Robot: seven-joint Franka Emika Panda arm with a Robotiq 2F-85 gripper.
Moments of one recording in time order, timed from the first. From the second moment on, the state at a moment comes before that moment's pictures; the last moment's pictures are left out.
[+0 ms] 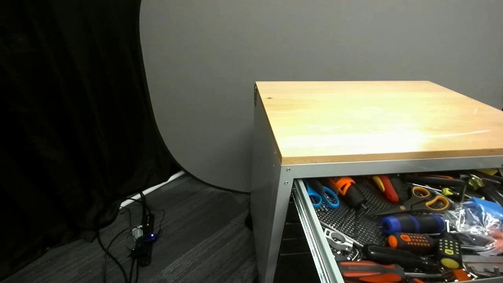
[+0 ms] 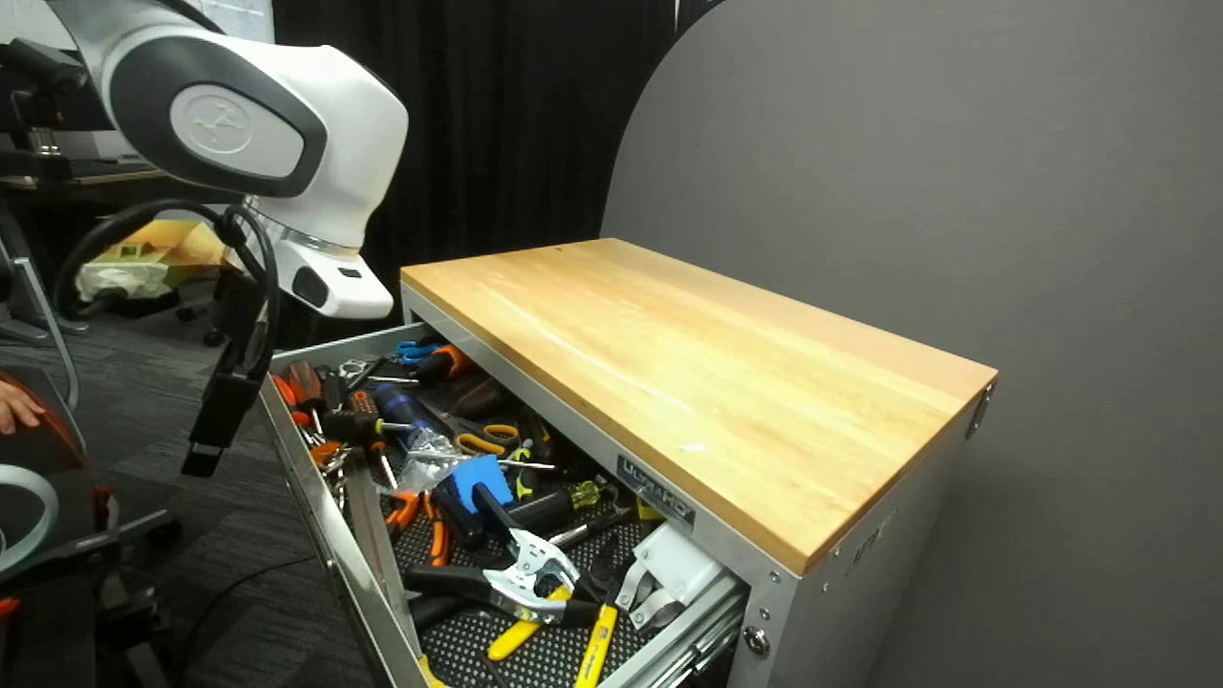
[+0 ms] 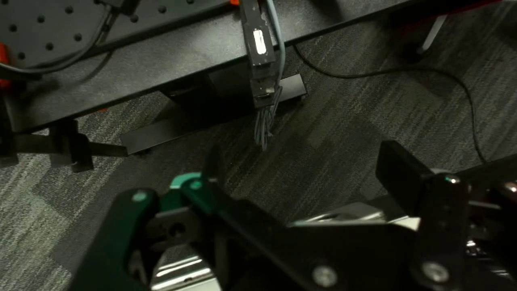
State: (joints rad) arm 0.14 0.06 0.12 -2.58 0.22 2.19 0.37
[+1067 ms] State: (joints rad) arm 0.28 0.17 0.07 -2.58 -0.22 2.66 1.12
